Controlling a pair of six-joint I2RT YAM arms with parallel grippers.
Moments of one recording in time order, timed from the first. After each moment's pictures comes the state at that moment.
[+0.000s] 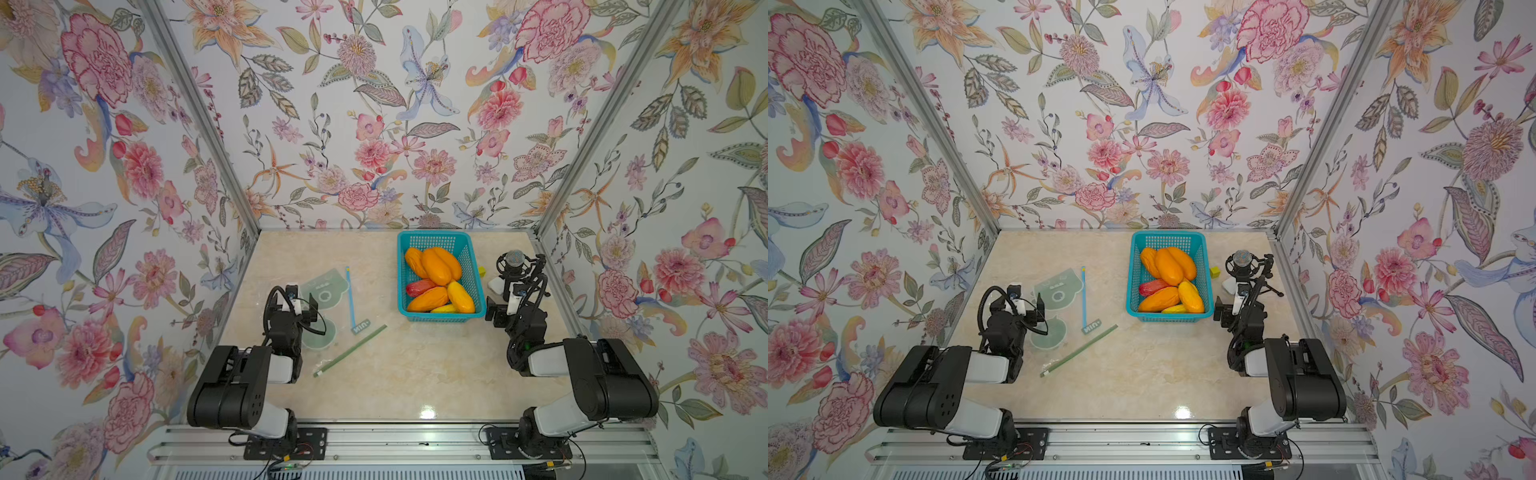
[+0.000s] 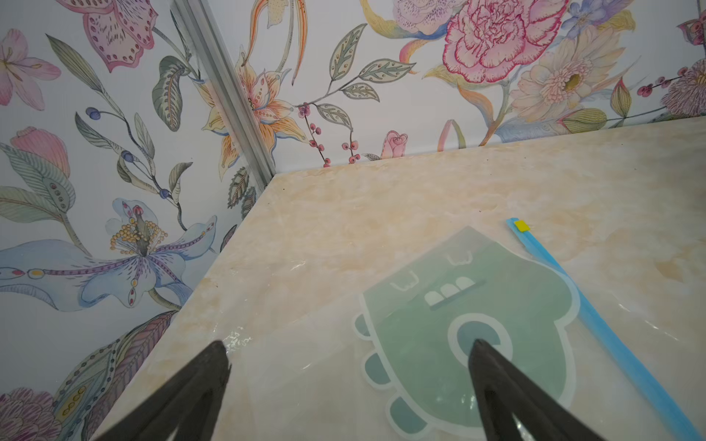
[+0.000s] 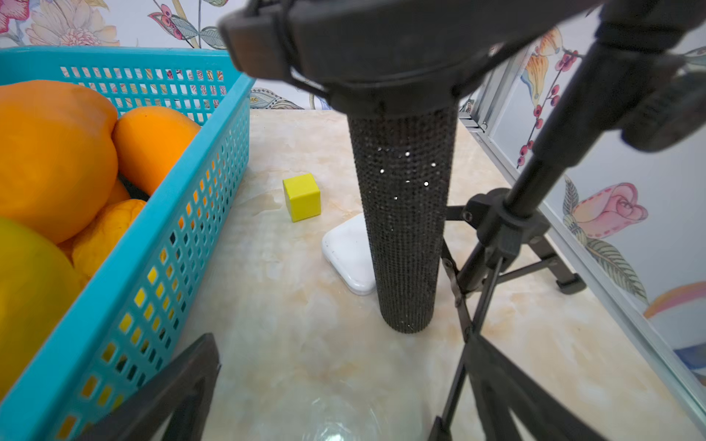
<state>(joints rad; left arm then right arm) -0.03 1.49 0.23 1.10 -0.20 0.17 0.03 1.53 0.28 0.96 0.06 -0.02</state>
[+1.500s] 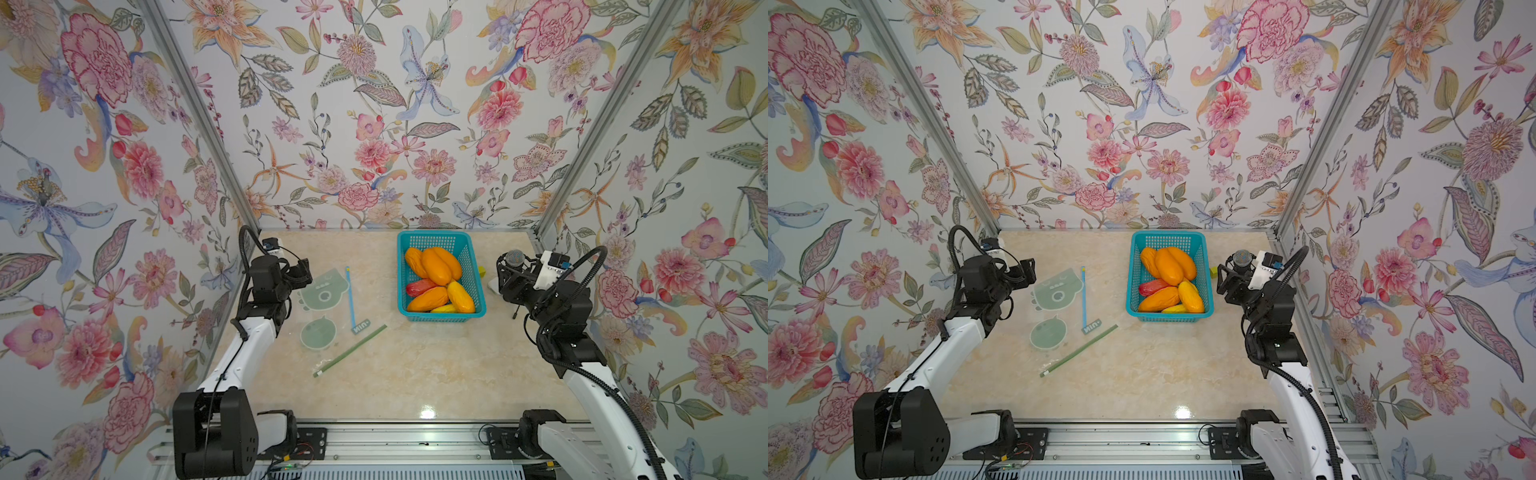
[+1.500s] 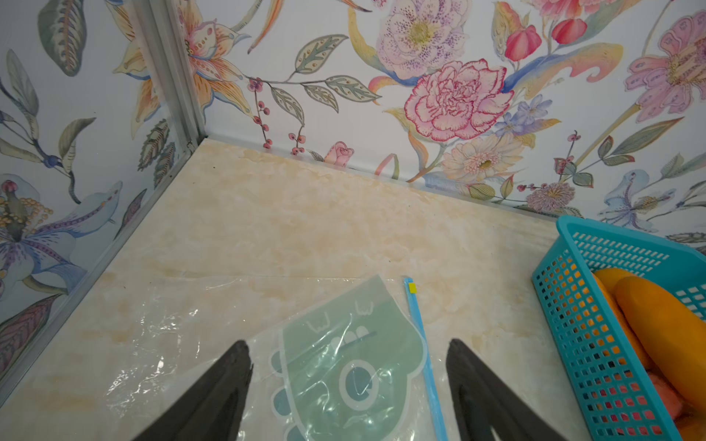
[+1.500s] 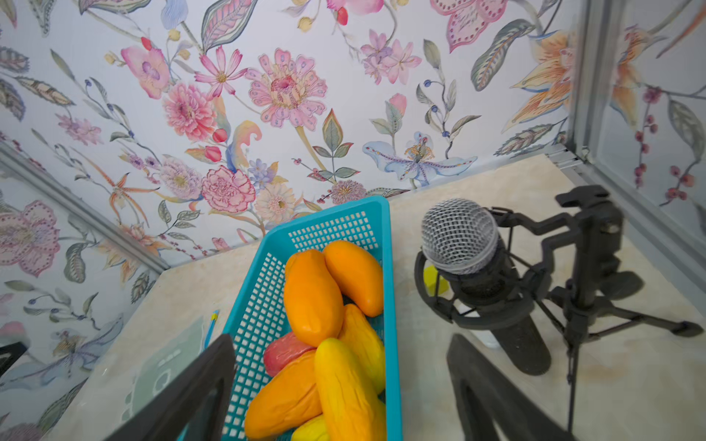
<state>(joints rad) 0.00 1.25 0.85 -0.04 0.07 -0.22 0.10 0.86 0.70 -0.05 -0.16 0.41</state>
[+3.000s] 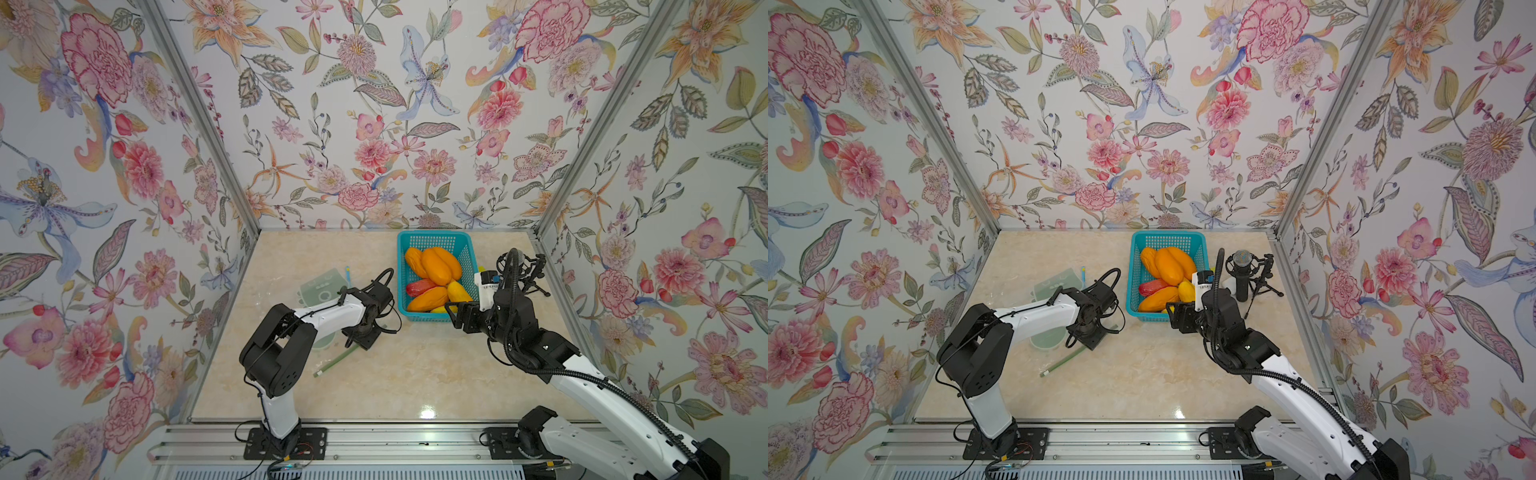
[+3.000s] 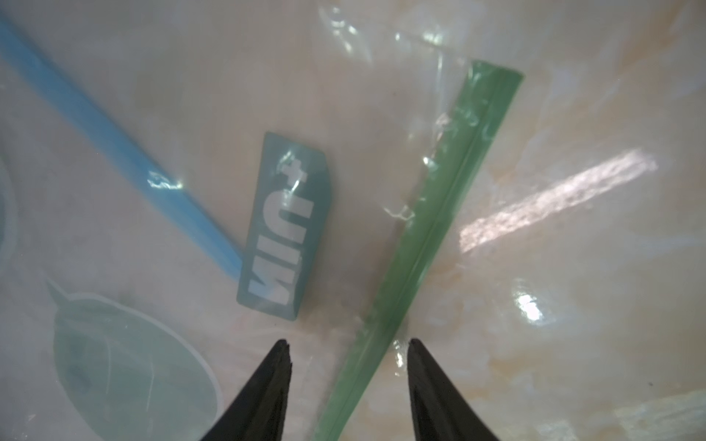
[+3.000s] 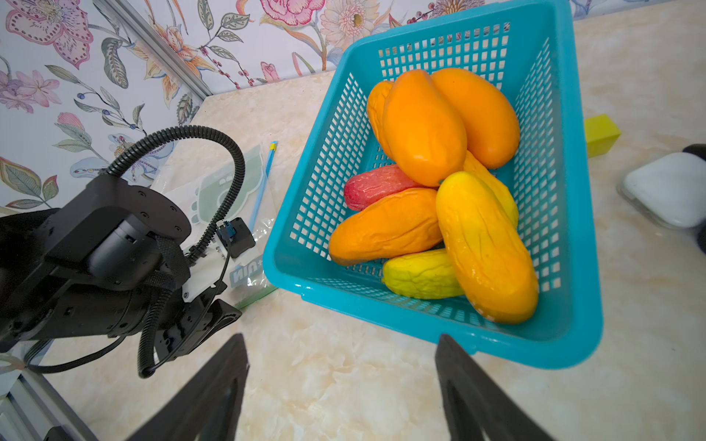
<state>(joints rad) -0.67 1.82 1.15 -0.85 -0.16 -0.05 0.59 0.93 0.75 -0.34 0.02 0.46</state>
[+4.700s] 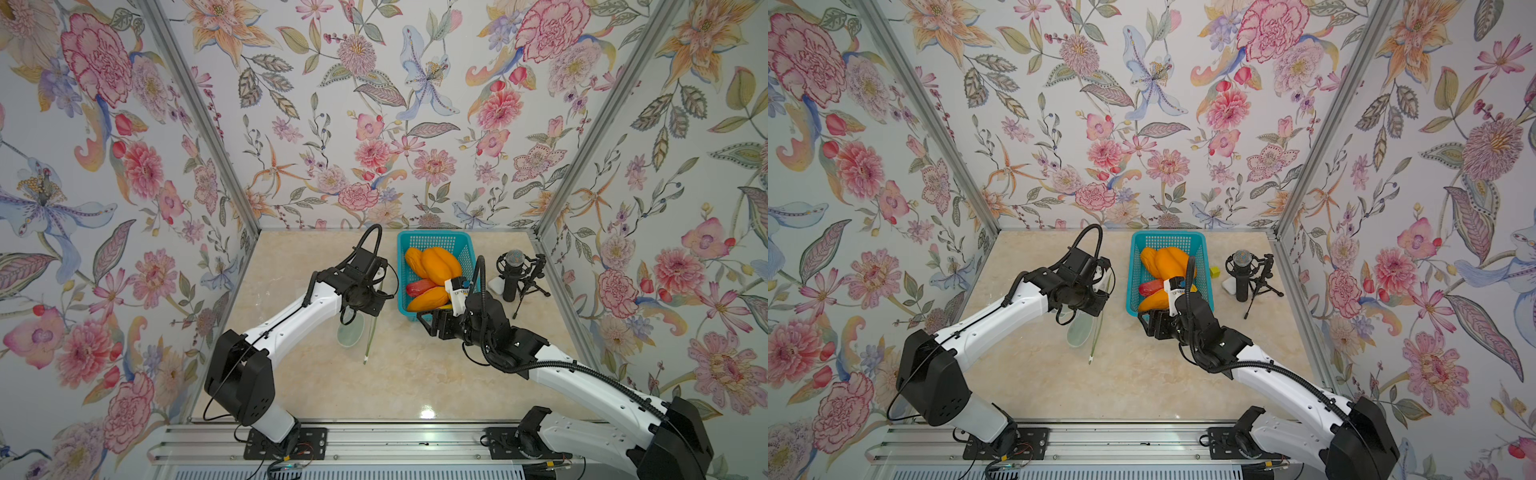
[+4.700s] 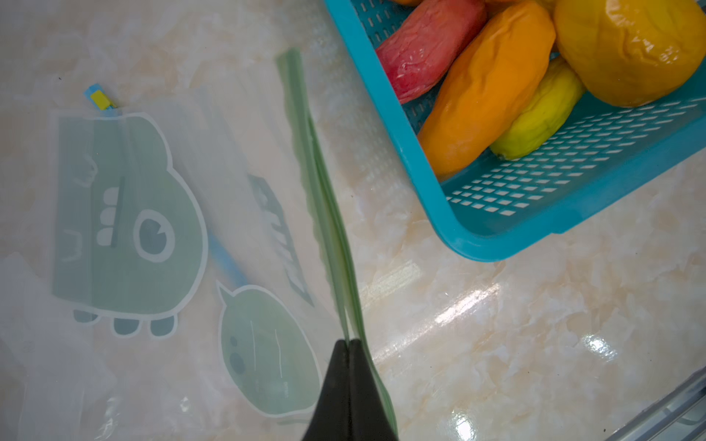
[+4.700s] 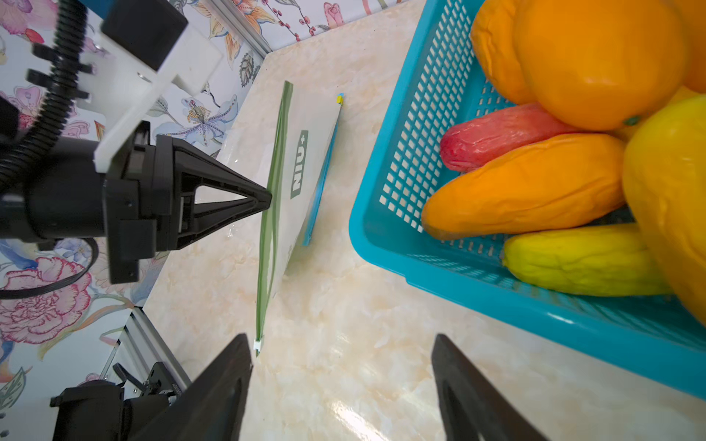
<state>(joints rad) -0.59 1.56 1.32 -0.80 0.04 -0.12 0.77 1.11 0.74 -0.15 -0.08 0.63</state>
